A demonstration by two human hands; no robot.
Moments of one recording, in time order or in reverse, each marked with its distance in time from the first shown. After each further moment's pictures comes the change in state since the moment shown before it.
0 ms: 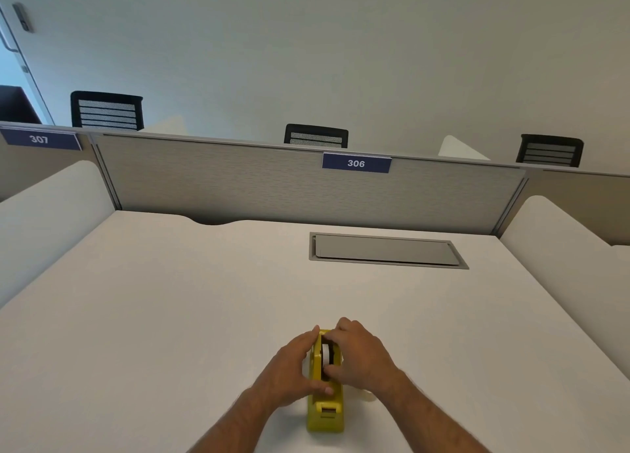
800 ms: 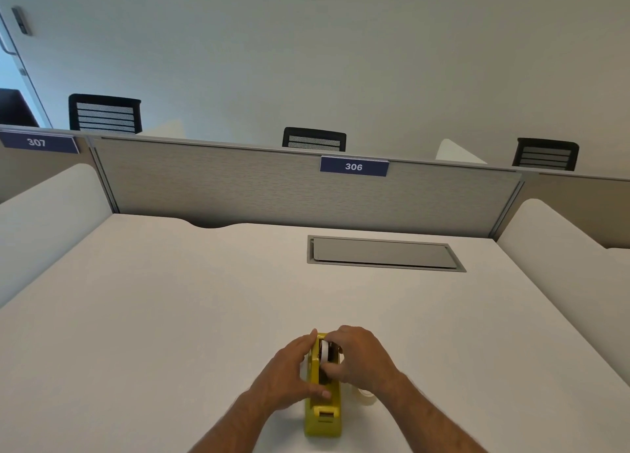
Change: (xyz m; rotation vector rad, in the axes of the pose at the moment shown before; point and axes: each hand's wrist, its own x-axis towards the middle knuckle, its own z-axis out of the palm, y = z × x) left_hand 0.001 0.004 -0.002 0.021 0.009 -0.020; right_hand -0.001 0.003 -0.003 0.114 0.091 -0.030
